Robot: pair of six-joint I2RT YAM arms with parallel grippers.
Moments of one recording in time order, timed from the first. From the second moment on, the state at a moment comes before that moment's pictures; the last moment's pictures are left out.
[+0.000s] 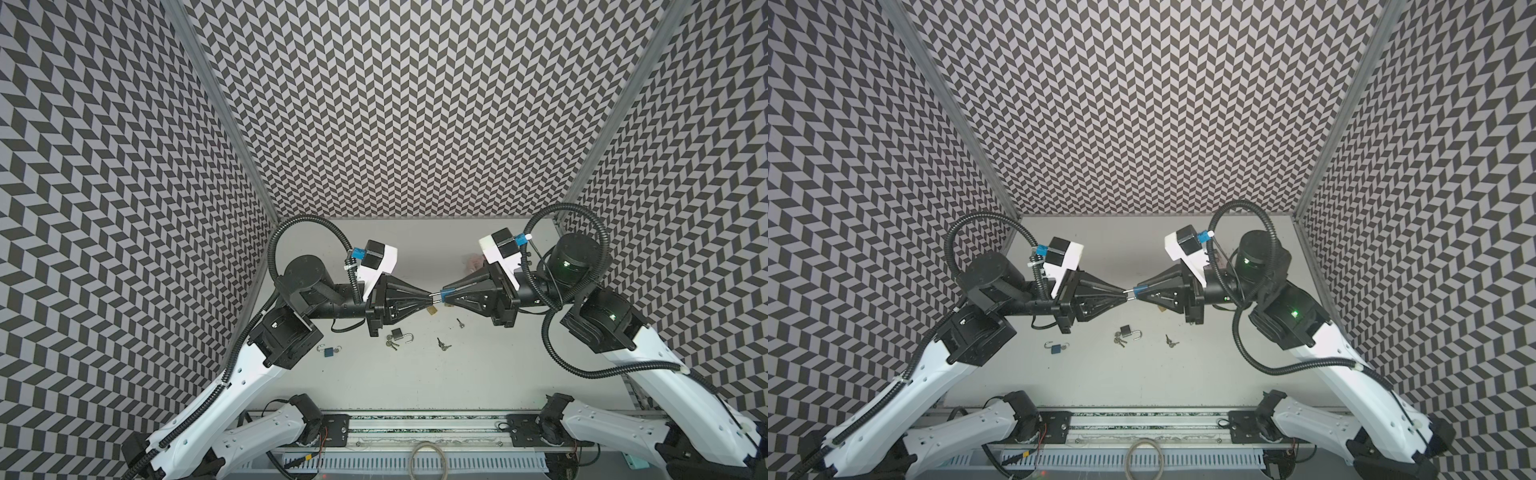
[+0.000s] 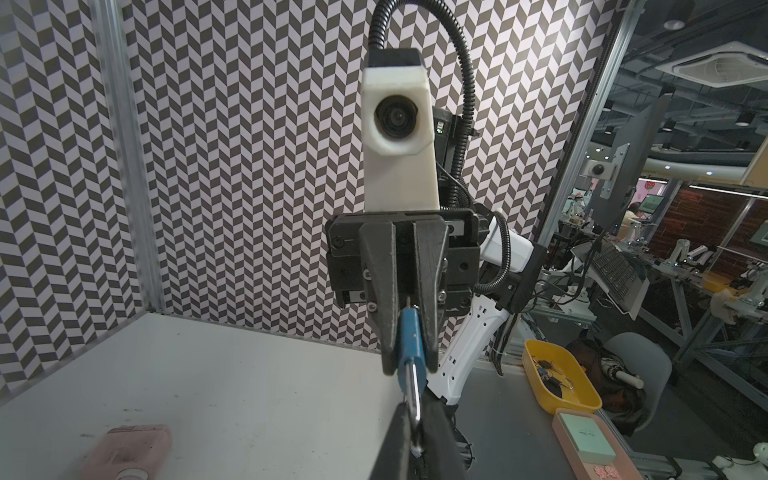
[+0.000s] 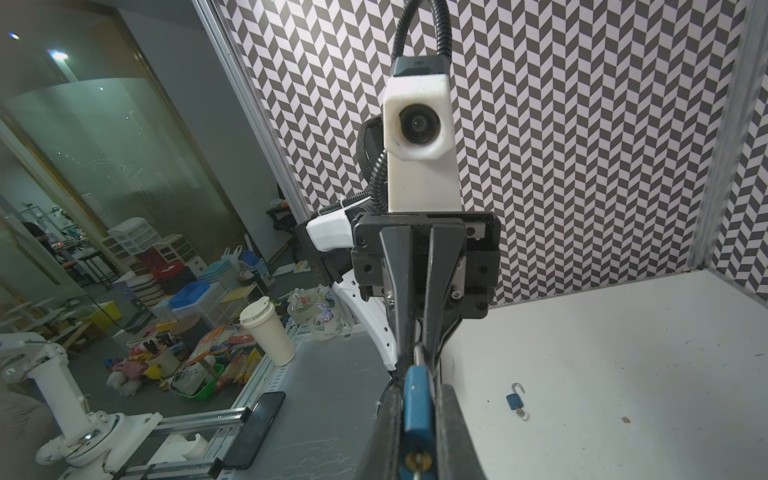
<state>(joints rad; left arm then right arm) -0.75 0.93 1.16 -0.10 0.84 -0.28 0.72 1.04 1.34 -0.31 -0.91 0.22</state>
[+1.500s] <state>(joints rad) -0.82 0.87 1.13 -0.08 0.70 -0.29 0.76 0.96 1.28 -0.20 -0.86 0.28</state>
